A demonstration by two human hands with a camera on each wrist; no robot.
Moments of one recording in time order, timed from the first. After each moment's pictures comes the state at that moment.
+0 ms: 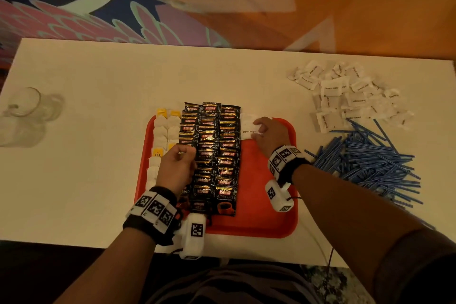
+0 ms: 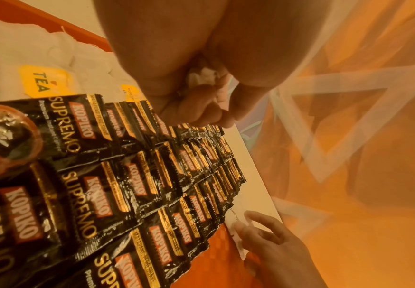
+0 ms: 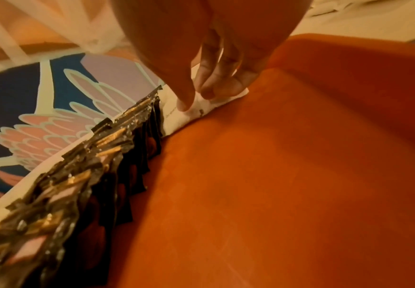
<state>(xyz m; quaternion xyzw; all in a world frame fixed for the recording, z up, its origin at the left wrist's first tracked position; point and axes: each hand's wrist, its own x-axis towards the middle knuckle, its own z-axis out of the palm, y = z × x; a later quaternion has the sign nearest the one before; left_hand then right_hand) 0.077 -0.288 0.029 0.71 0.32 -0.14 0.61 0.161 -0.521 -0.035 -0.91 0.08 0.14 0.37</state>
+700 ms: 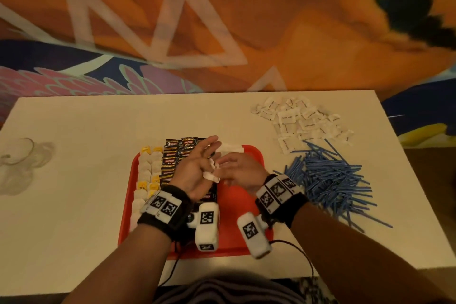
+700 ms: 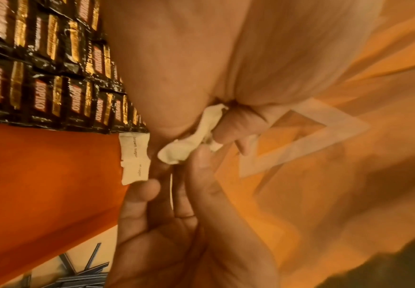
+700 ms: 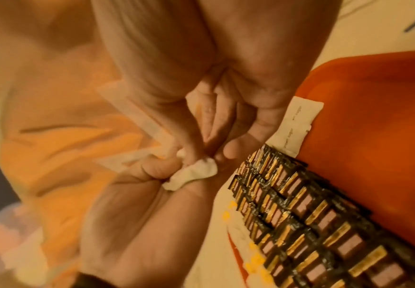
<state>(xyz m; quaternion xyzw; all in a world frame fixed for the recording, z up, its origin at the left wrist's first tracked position) 0.108 -0.374 0.103 0.41 0.22 -0.24 0.85 0.103 -0.509 0.095 -0.66 0.13 0.29 0.68</state>
